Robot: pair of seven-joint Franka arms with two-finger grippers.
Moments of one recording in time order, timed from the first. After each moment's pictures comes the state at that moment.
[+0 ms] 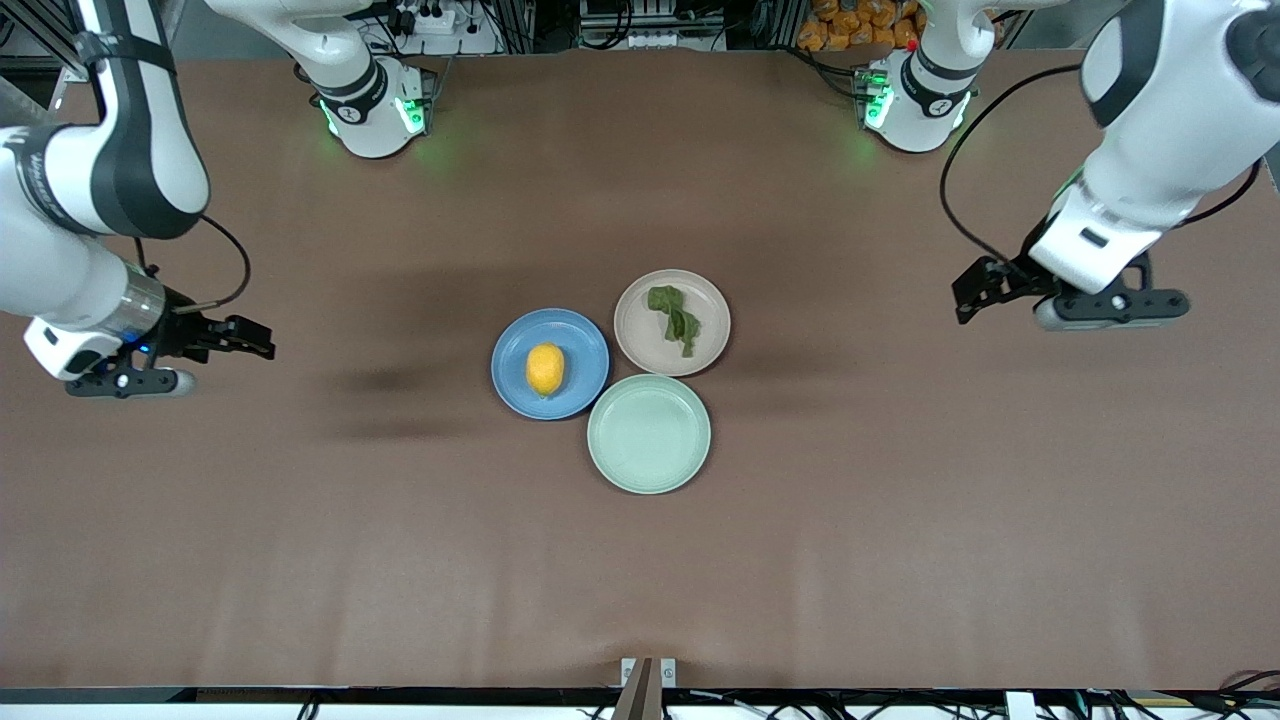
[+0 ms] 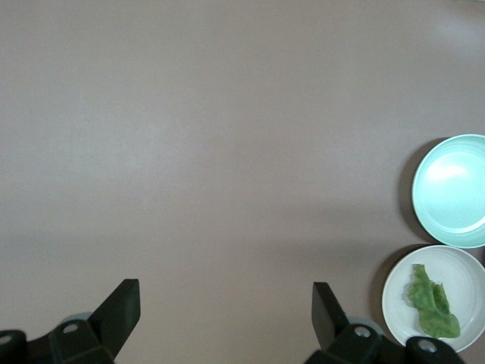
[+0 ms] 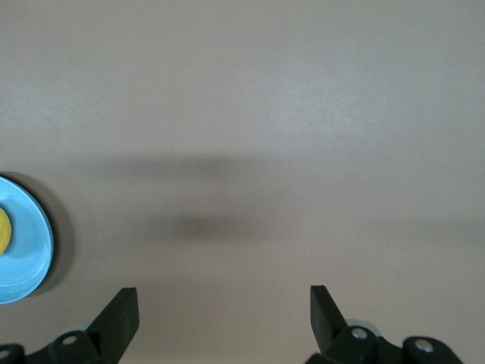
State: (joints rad) left arm -0.06 -0.06 -0.14 -1.88 -0.03 1.95 -0.23; right arm 0.06 0.09 -0.11 -1.93 0.06 1.98 -0.10
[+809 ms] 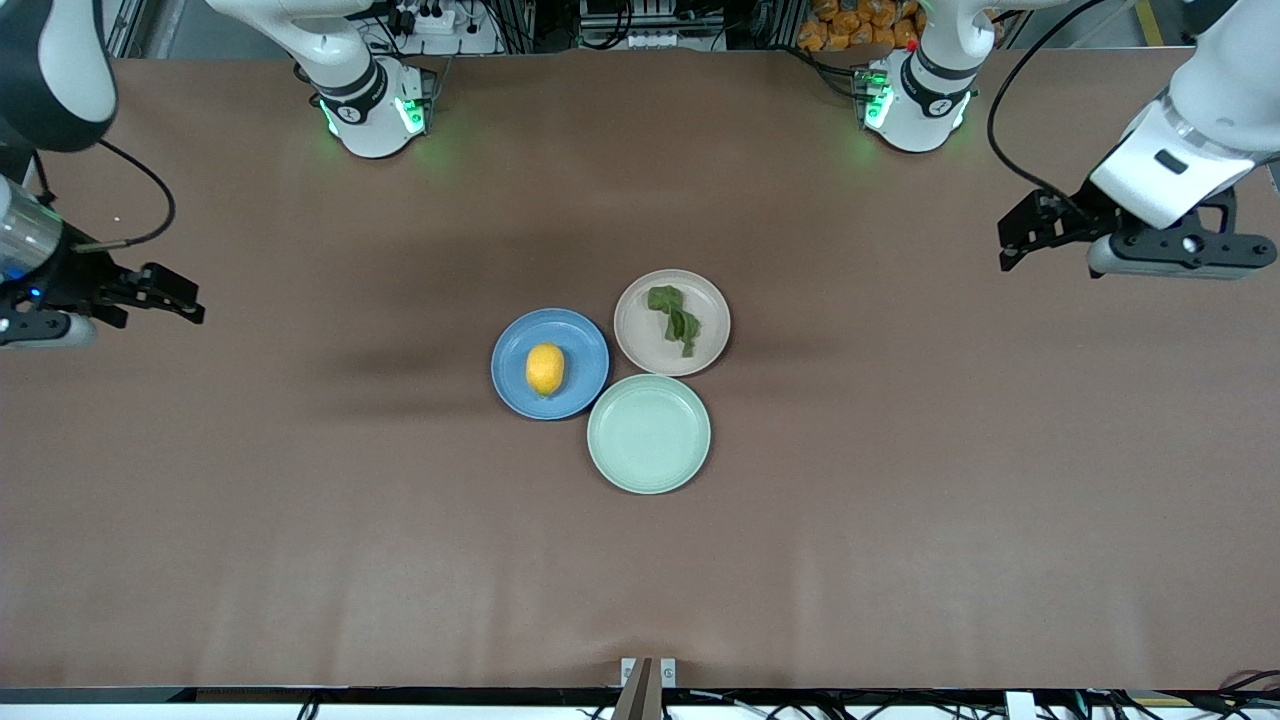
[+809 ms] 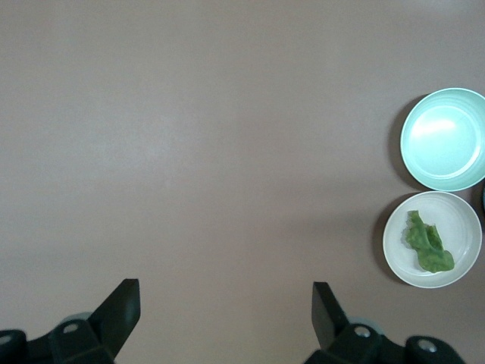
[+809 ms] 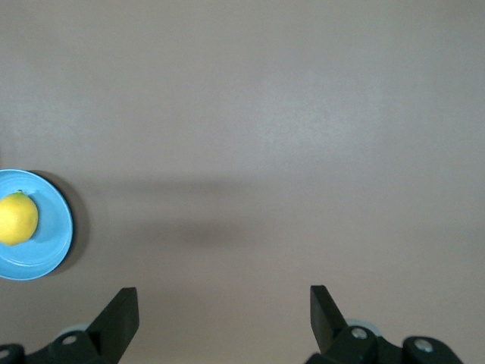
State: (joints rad) left arm -0.06 -0.06 -0.13 -1.67 -0.02 1.67 -0.10; right arm 0.04 0.00 -0.10 -1.78 0.02 1.78 -0.11
